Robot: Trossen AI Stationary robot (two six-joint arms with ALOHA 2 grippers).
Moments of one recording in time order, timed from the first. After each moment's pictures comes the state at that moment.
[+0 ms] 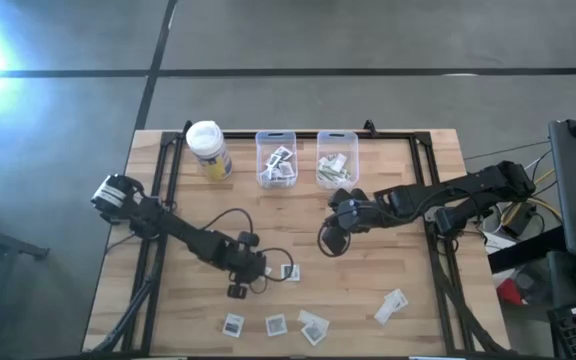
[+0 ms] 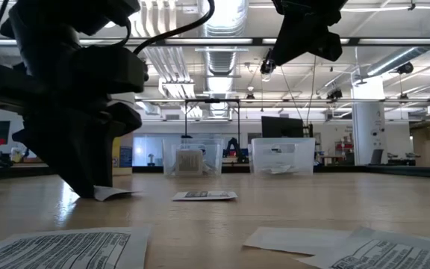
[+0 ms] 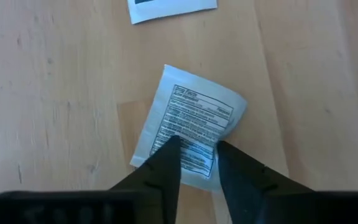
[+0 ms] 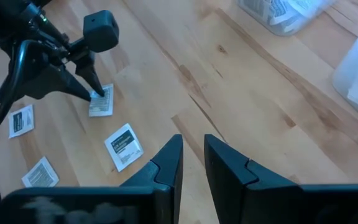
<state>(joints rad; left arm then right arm) -0.39 1.81 0.85 -0.30 -0.09 -0.21 0.19 1.42 1.16 -0.64 0.26 0.80</state>
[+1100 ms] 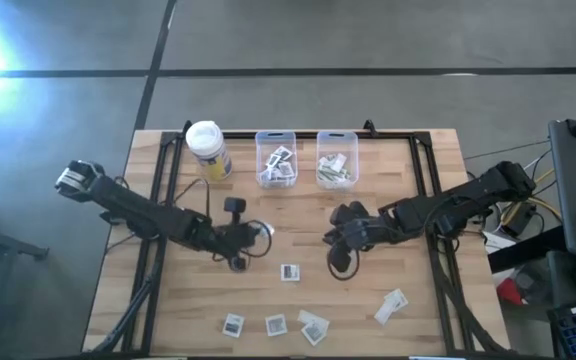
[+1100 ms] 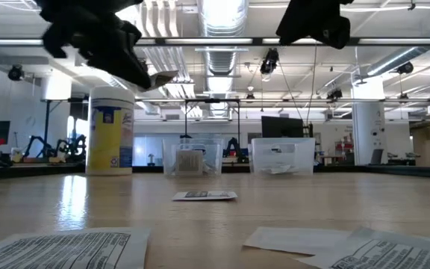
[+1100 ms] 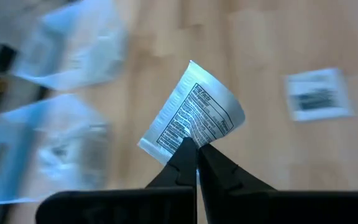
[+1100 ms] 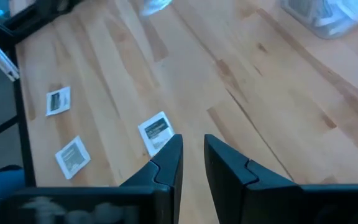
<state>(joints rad) -0.35 1.30 0.84 -0.36 -0.55 -0.01 0.32 1.42 1.16 -0.59 0.30 0.81</state>
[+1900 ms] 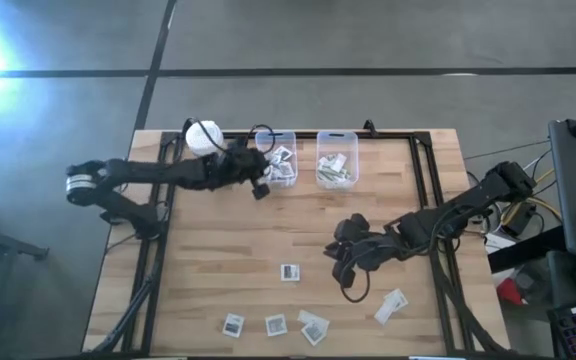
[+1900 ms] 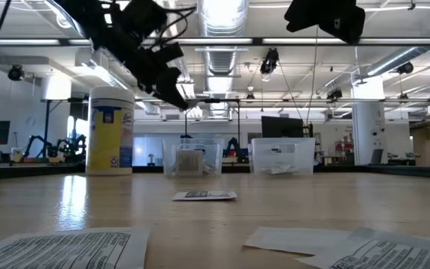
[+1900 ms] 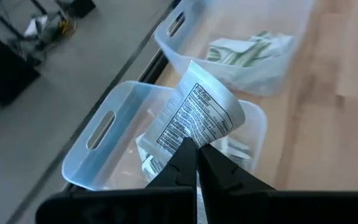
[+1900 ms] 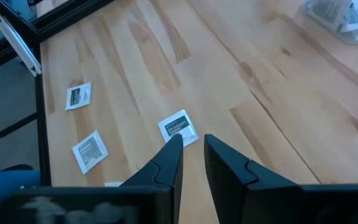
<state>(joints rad) 0.30 1.37 0.84 -0.03 -0.31 0.13 0.45 1.42 1.11 -0.49 0.40 0.84</state>
